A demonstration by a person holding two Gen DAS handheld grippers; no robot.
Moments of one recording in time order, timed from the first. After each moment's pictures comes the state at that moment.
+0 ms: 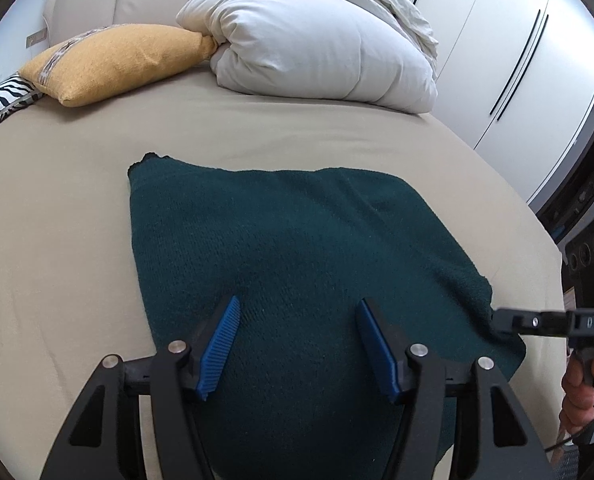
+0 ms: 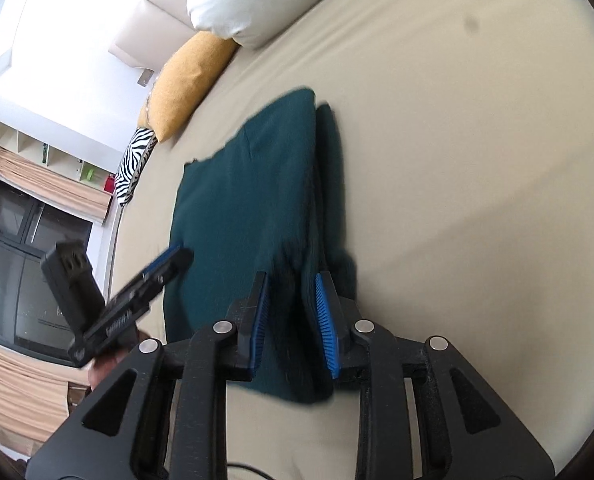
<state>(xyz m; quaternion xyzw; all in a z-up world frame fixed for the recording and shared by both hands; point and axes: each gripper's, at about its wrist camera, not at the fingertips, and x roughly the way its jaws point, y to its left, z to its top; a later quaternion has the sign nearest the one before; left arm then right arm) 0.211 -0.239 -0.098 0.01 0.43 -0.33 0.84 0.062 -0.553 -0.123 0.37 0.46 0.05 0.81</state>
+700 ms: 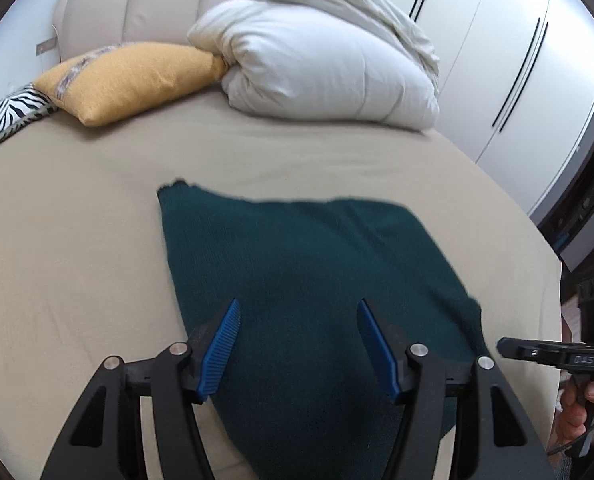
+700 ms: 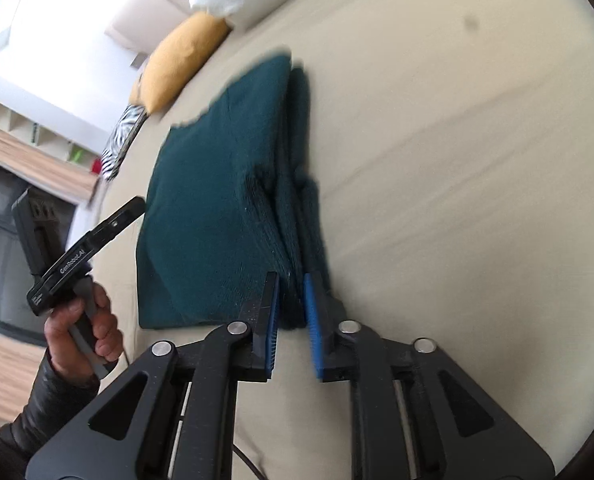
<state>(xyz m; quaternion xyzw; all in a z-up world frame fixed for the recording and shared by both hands) 0.211 -0.221 -0.067 0.00 0.41 -0.32 0.85 0.032 -0.535 -0.129 0.33 0.47 0.03 0.82</state>
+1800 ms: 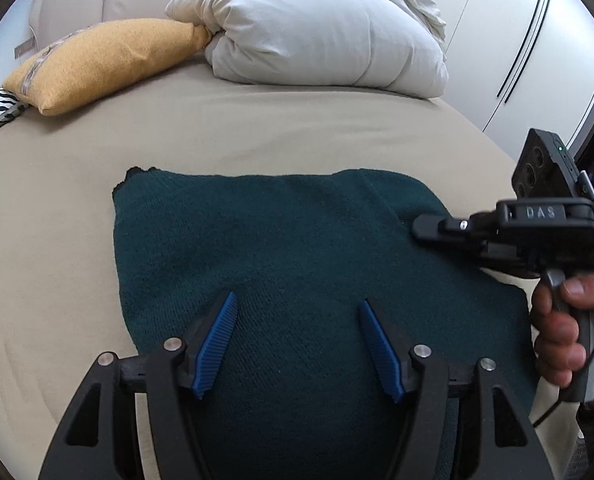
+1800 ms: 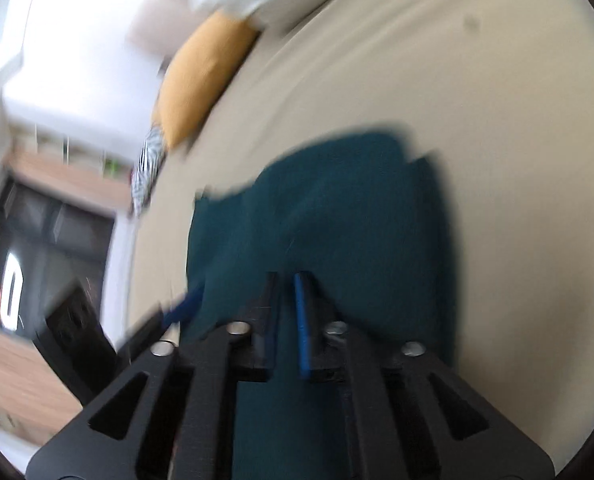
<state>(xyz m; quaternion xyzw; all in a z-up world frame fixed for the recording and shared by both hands) 0.249 -0.259 -0.115 0.04 0.44 -0.33 0.83 0.205 -0.547 -0.162 0.41 0.45 0.10 0.79</state>
